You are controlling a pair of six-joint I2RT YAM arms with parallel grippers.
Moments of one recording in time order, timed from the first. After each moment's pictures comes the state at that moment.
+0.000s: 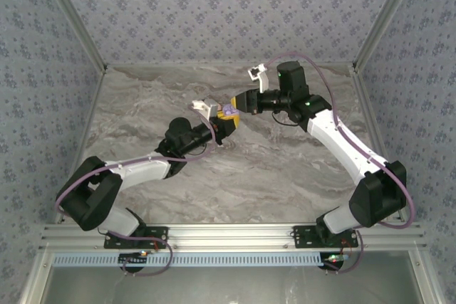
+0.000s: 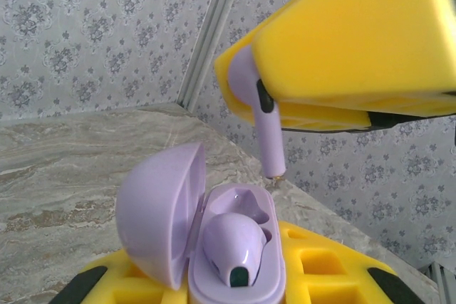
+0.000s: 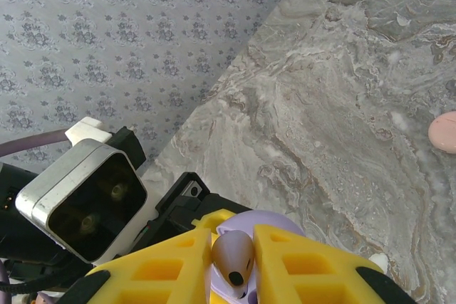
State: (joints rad) left arm -0.72 1.46 0.66 0.86 0.29 -0.42; right arm 0.46 1.47 1.31 -0.32 -0.74 0.36
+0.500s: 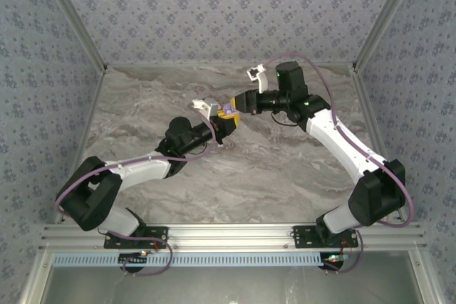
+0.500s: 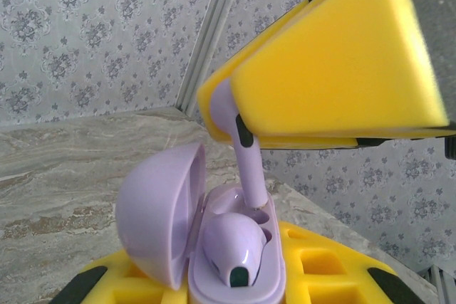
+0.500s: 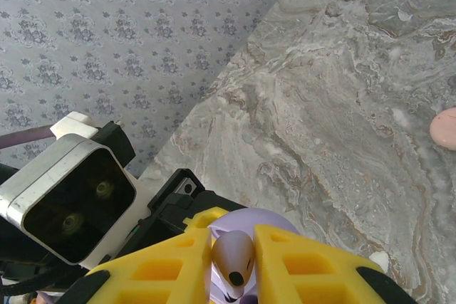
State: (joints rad) left arm -0.72 1.46 0.67 0.86 0.29 -0.42; right arm 0.46 1.48 1.31 -0.32 -0.74 0.36
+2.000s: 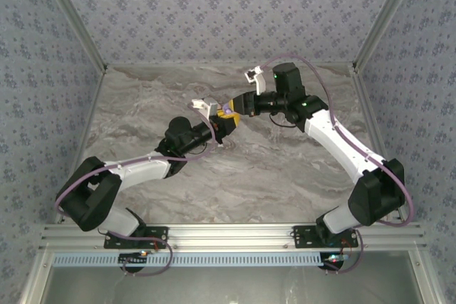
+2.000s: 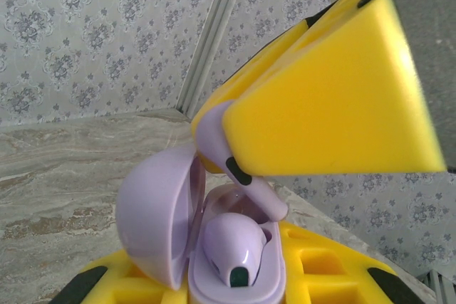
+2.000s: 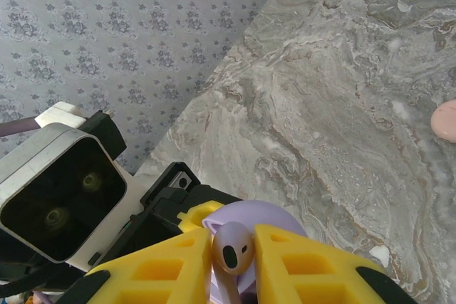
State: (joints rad) left arm -0.72 1.46 0.67 0.86 0.28 -0.43; right arm 0.48 1.48 1.31 -0.34 -0.71 0.35
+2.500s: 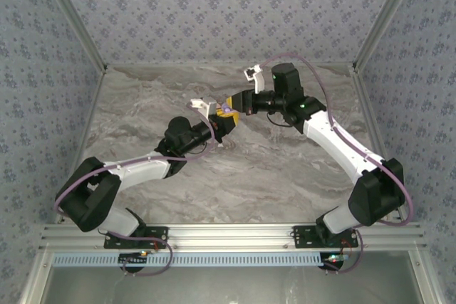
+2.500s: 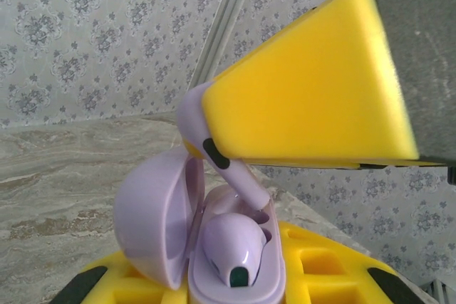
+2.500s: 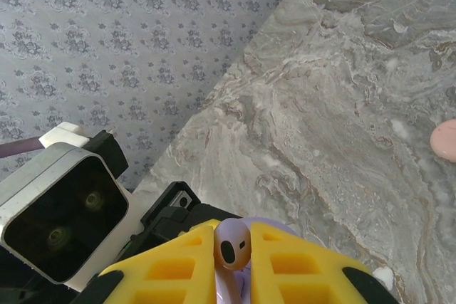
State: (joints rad) left arm -0.72 1.45 0.67 0.86 0.26 -0.45; right arm 0.49 1.48 1.29 -0.25 -0.67 0.40
